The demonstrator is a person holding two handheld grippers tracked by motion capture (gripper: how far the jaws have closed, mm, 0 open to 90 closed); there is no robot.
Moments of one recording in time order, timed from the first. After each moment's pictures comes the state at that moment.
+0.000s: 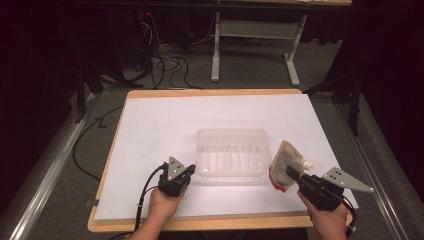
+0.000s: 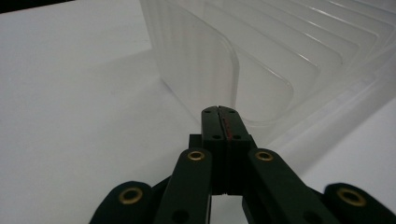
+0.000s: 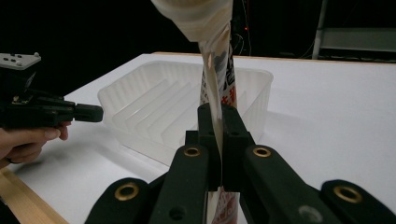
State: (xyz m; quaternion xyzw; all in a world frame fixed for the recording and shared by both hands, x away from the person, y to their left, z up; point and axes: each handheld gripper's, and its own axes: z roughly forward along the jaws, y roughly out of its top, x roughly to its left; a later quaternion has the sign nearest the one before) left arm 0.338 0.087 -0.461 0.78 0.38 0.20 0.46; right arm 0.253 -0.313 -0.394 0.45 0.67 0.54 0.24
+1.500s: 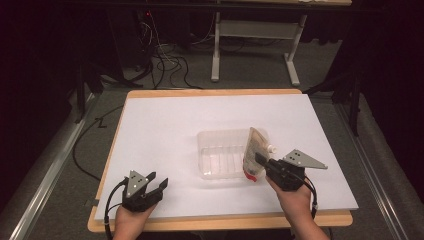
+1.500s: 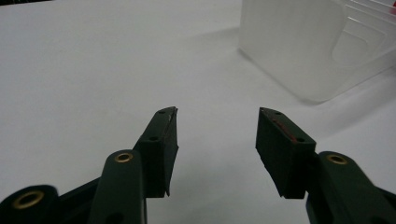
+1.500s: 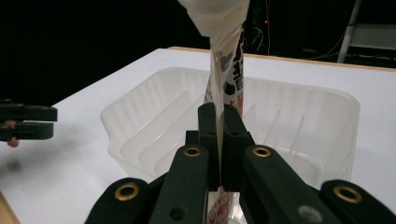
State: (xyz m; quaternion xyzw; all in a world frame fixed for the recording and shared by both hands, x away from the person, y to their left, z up) left arm 0.298 0.174 -0.460 0.75 0.43 0.23 0.45; right arm 0.307 -0.245 -0.399 0.43 0.69 0.54 0.22
